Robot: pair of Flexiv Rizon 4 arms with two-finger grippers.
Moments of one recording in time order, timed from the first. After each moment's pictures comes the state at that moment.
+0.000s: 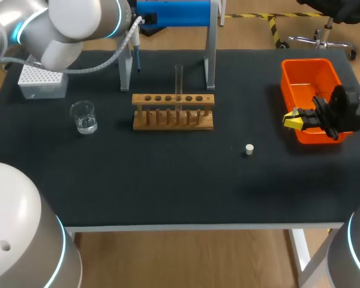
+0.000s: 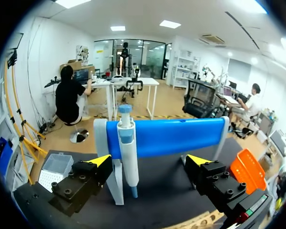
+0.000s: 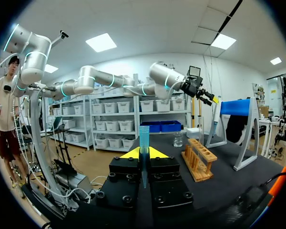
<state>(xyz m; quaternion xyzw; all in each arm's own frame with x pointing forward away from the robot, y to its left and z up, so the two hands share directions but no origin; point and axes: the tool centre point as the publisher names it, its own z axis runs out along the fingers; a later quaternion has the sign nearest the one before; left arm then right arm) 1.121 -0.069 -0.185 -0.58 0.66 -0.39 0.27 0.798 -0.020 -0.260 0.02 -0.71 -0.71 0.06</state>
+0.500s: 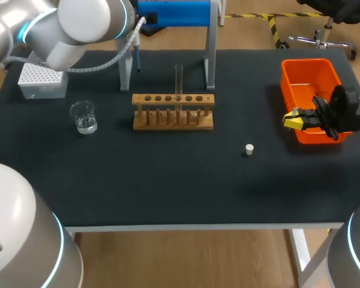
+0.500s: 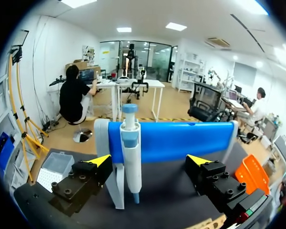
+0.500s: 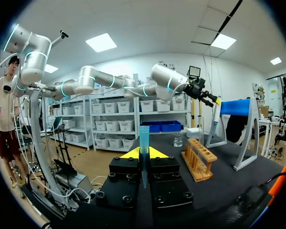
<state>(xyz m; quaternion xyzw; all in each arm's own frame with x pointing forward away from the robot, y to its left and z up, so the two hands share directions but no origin) 1.136 -0.066 -0.192 -0.59 0.64 -0.39 0.29 0.798 -0.020 -0.260 0.02 -0.71 -0.71 0.06</state>
